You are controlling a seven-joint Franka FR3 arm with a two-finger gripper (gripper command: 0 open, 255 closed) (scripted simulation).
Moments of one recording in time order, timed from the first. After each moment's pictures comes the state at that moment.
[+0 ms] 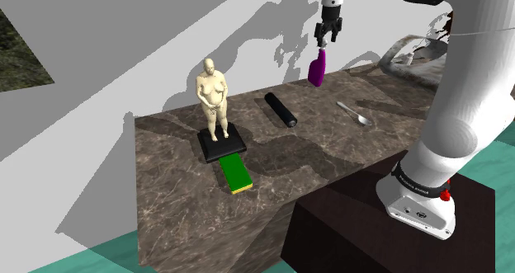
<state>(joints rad) -0.29 0.40 -0.36 -1.54 0.06 1.85 -0.39</state>
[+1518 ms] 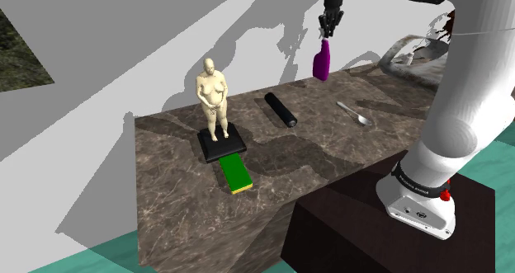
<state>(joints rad) -0.29 0.38 -0.37 -1.44 0.05 1.74 -0.39</state>
